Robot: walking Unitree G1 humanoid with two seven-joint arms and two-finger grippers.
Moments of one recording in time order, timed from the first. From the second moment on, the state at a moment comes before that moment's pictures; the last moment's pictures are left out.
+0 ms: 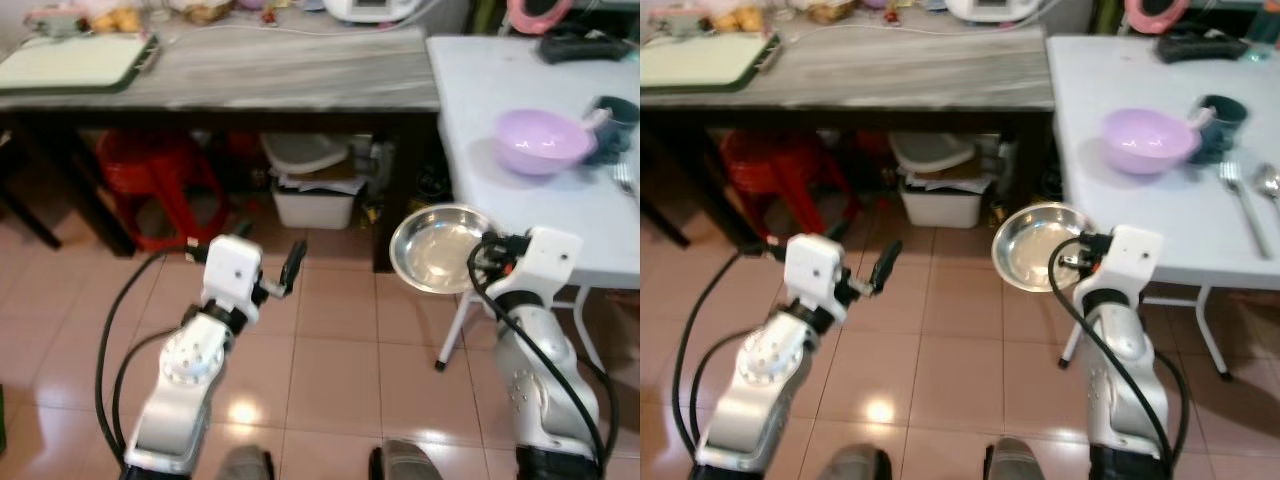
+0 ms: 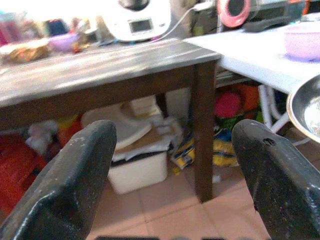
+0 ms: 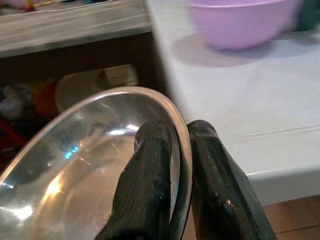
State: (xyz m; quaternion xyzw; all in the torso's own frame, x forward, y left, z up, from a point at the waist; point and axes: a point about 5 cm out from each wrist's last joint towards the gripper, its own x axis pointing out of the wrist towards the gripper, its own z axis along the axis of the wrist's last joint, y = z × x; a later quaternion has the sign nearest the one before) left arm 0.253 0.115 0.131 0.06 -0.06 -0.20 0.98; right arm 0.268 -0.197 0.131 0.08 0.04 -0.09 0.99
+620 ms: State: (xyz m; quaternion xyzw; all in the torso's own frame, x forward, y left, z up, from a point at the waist) left arm 0.256 0.121 0.133 0.06 -0.06 -0.19 0.98; right arm 0.276 -0.179 0.139 0.08 0.01 -0.05 1.00
